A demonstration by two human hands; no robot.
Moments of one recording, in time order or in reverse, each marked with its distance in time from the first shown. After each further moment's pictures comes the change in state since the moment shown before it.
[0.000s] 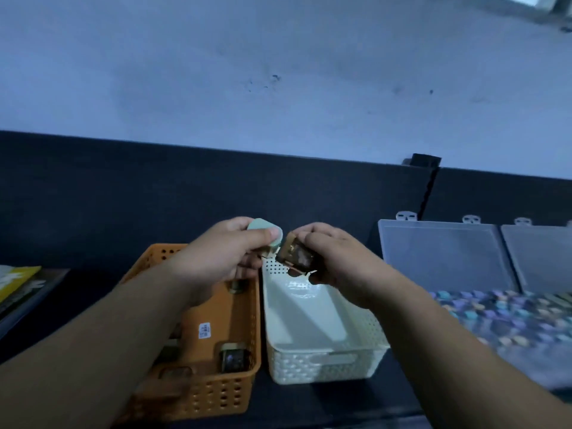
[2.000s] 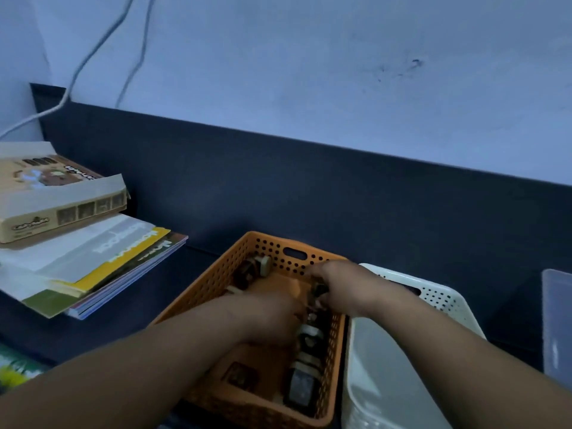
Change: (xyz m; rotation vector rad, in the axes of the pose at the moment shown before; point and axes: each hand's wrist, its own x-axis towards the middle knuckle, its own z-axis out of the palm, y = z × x) left_hand 0.008 -0.068 -0.041 1.131 -0.193 -0.450; right_hand 0.117 0.040 0.071 -1.202 -0.502 -0.243
